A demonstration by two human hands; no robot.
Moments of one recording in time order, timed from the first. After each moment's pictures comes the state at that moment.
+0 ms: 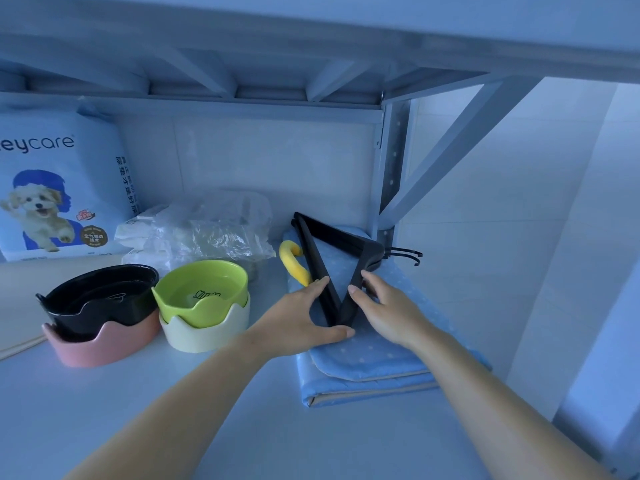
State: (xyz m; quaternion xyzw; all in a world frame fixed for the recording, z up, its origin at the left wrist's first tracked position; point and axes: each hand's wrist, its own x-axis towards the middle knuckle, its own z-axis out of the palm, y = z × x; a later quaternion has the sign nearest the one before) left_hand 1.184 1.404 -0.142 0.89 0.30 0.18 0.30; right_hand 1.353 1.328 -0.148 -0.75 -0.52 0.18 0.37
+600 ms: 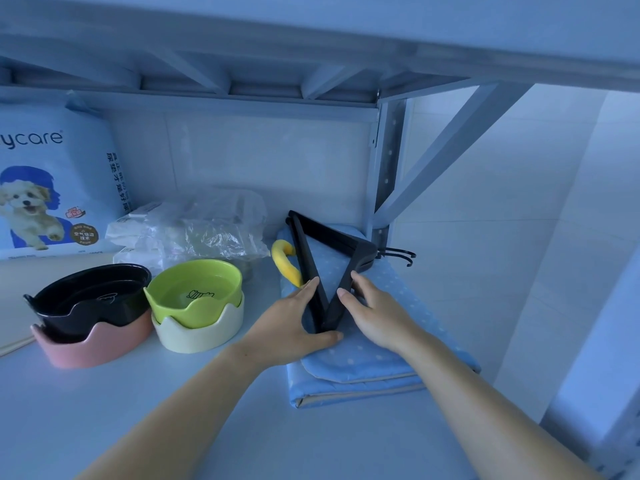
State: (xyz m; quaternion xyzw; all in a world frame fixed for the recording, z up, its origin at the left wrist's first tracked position) left_hand 1.180 1.399 -0.147 0.90 0.30 0.20 0.25; right_hand 1.344 1.330 -0.151 -0.74 -0.52 0.20 0.37
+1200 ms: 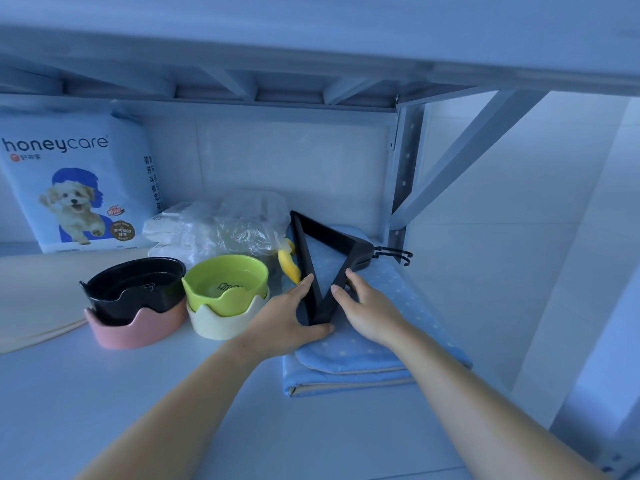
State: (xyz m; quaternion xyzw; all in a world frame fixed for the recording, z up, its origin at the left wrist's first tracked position) left_hand 1.144 1.404 -0.146 0.88 0.33 0.22 0.25; right_hand 1.305 1.341 -0.147 -0.73 -0.53 0.22 0.37
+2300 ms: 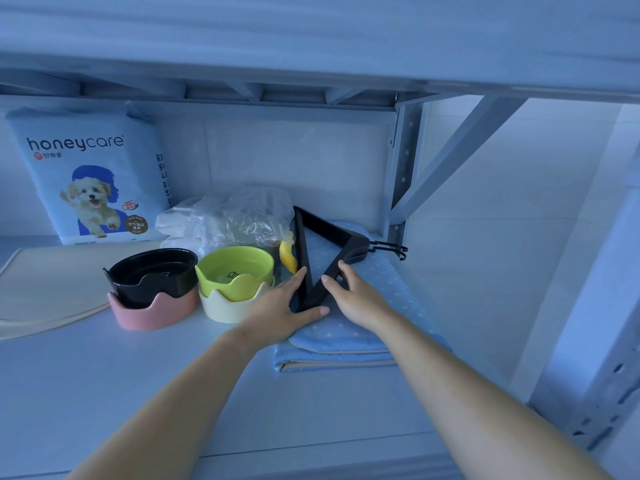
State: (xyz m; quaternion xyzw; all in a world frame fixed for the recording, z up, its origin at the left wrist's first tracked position) left_hand 1.128 1.397 -0.153 0.87 0.38 0.23 0.22; right_hand 1.289 1.344 -0.151 -0.74 -0.52 0.22 0.37
